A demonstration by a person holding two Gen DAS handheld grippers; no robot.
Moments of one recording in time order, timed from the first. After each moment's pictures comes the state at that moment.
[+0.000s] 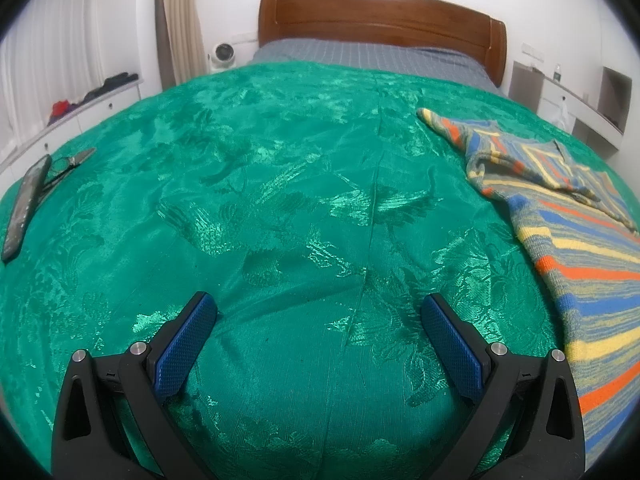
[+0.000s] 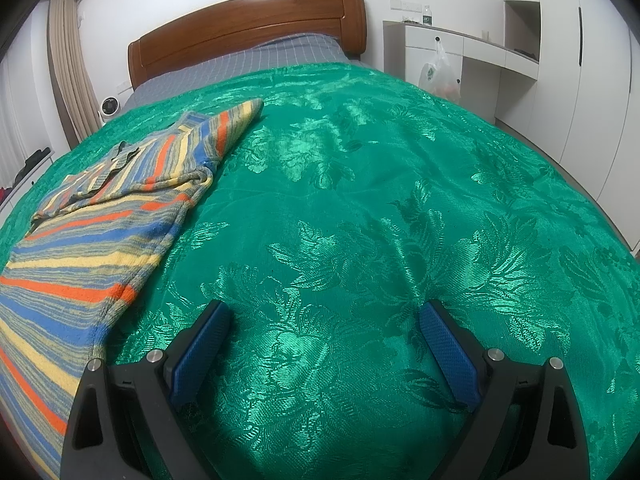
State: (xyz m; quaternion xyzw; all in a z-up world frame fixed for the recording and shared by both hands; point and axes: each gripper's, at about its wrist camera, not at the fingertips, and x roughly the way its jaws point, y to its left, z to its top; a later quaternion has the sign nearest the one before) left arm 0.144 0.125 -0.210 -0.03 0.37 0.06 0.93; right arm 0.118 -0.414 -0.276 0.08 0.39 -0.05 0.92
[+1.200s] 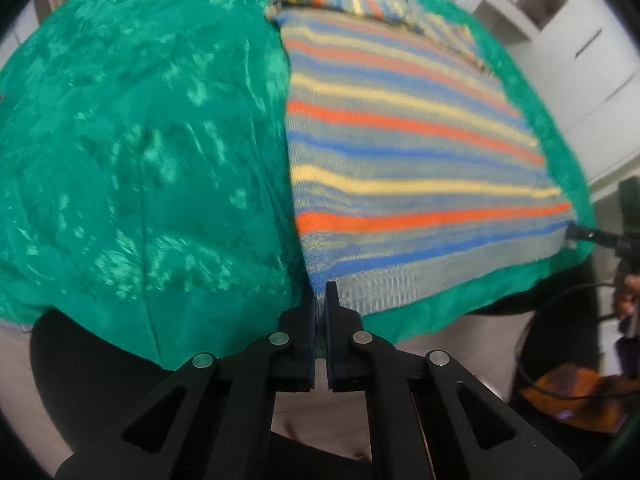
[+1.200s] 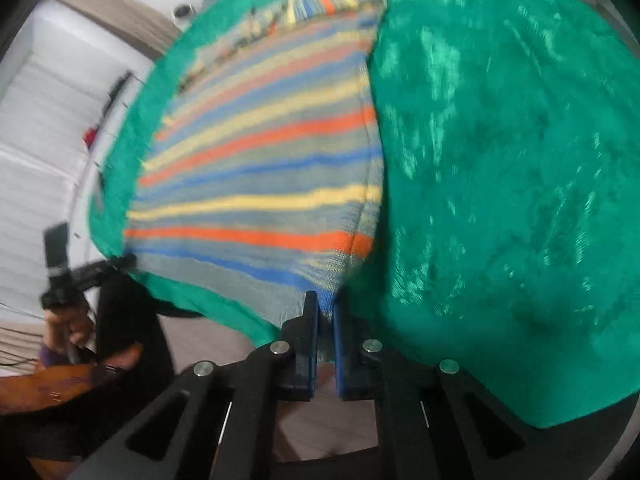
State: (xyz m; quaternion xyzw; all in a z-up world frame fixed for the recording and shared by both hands) left arm 0.024 0.062 -0.159 -0.04 0.59 -0.16 0.79; right arm -0.010 -0.365 -0.219 0.20 0.58 0.18 0.77
